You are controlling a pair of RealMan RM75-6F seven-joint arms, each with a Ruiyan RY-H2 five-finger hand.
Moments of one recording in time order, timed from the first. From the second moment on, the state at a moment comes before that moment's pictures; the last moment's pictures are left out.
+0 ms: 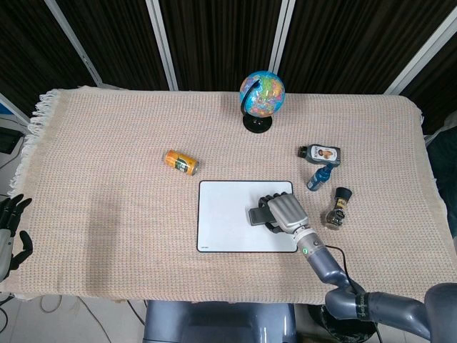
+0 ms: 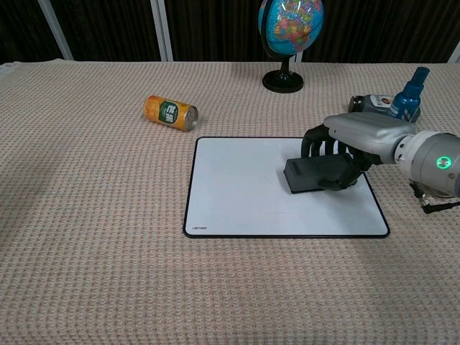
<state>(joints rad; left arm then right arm) -0.06 -1.11 -0.06 -1.67 1.46 1.51 0.02 0.71 -1.59 0.10 -1.43 -1.14 0.93 -0.32</state>
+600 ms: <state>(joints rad) -0.06 -1.11 -0.05 -1.67 1.47 1.51 0.02 0.62 -1.50 0.03 -1.59 -1.22 1.00 -0.31</state>
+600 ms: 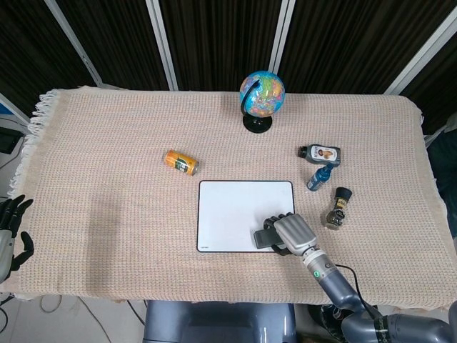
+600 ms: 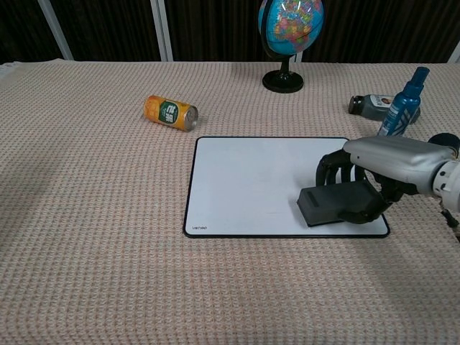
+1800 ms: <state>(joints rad) -0.06 -1.12 -0.05 -1.67 1.47 1.52 0.03 0.43 -1.21 -0.01 -1.66 -1.27 1.17 -0.19</state>
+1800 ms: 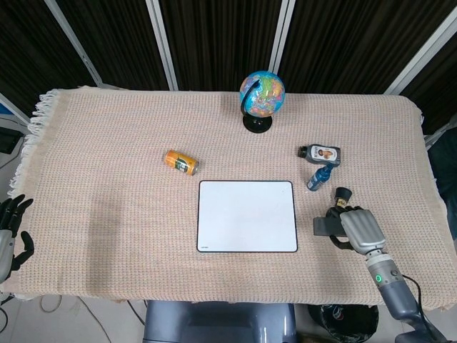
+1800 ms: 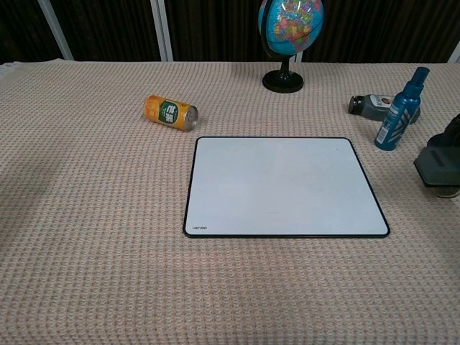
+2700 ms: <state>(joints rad) -0.05 -1.12 -0.06 -1.67 1.46 1.51 0.03 0.34 -1.35 -0.05 -1.53 -1.35 1.18 -0.17</state>
